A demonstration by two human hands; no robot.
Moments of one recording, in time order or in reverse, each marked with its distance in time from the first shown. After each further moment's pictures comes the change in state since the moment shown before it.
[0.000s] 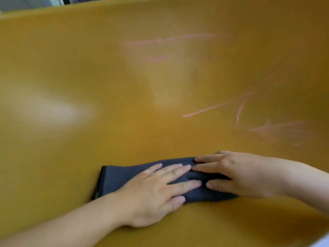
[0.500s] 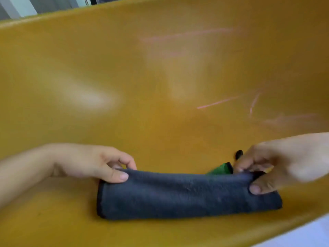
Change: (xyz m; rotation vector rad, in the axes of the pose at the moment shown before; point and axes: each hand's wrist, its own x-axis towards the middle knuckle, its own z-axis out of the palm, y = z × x) left_hand -0.115 -0.045 -0.066 -0.978 -0.309 -0.400; right_hand -0.037 0.007 -0.024 0.515 -0.330 -0.147
